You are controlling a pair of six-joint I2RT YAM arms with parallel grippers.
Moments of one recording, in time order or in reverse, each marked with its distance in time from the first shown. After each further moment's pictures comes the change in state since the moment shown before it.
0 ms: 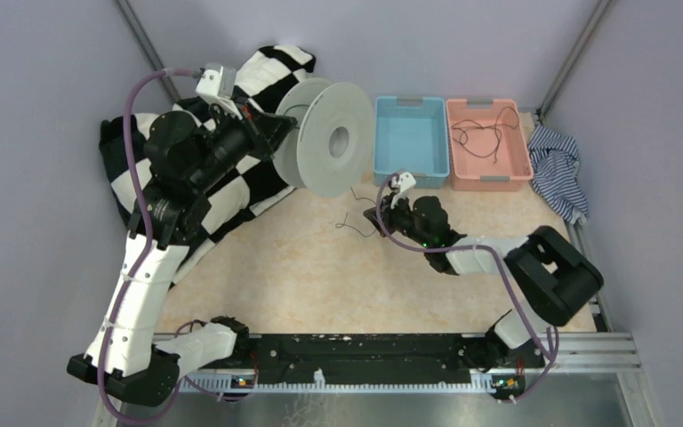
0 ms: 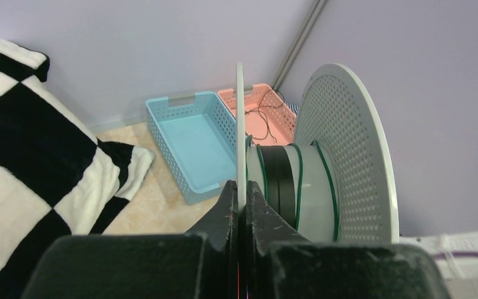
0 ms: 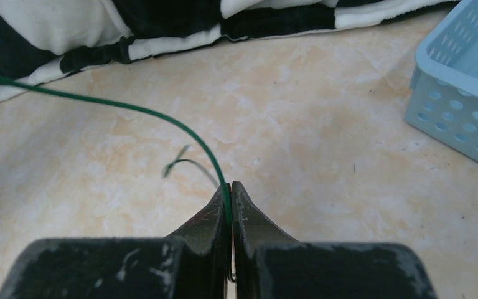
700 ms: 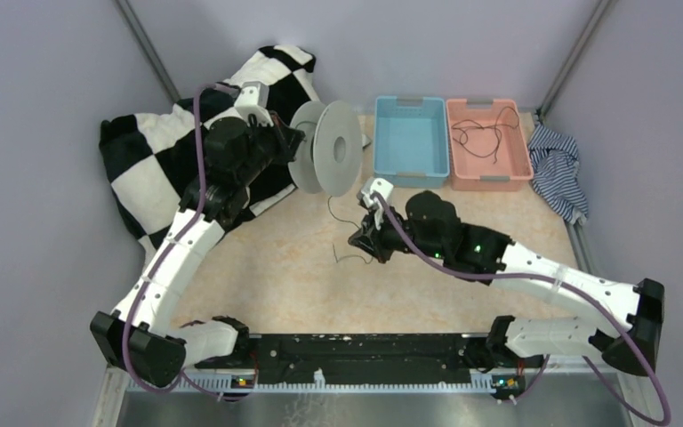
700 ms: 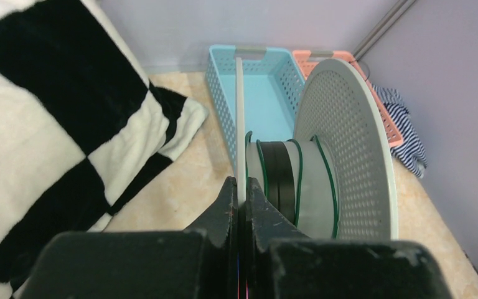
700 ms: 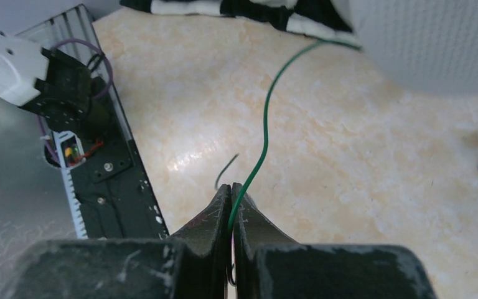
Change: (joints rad) left arm 0.000 0.116 -0.240 0.191 -0.194 -0.015; right arm 0.379 -0.521 0.315 -0.982 0.065 -0.148
